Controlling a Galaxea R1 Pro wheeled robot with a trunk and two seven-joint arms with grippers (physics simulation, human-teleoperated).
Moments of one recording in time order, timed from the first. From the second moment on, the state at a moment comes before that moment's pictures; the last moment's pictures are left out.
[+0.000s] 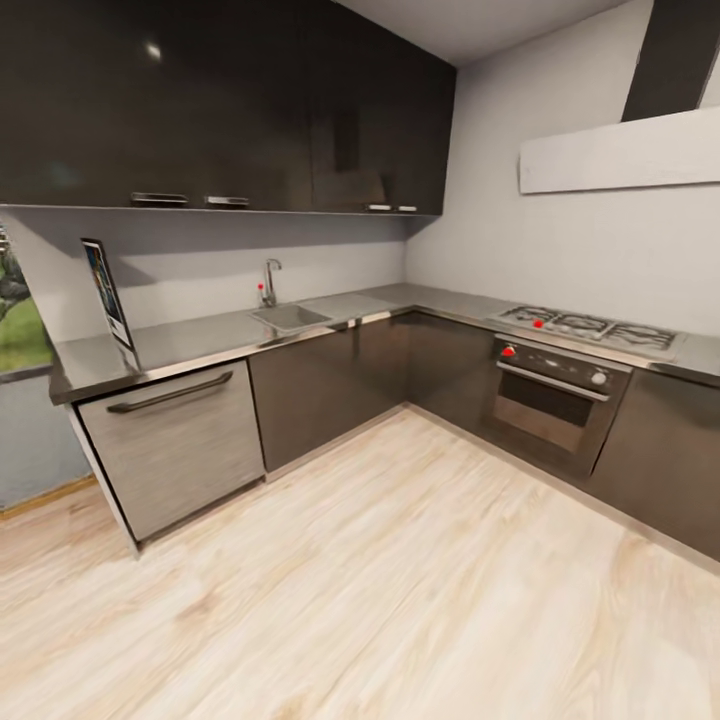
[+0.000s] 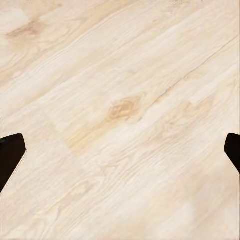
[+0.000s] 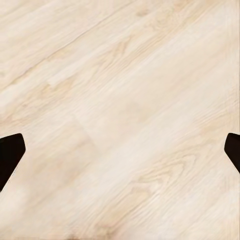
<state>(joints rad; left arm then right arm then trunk) 0.05 -0.04 0.06 -0.64 0.00 -0.26 0.01 -0.11 -0.01 0.06 -0.37 0.00 -0.30 0.00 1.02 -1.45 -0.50</state>
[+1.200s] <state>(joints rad) 0.05 -0.04 0.07 -0.64 0.00 -0.26 0.01 -0.11 0.00 0.06 -0.37 0.00 -0.30 -0.01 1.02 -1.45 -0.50</state>
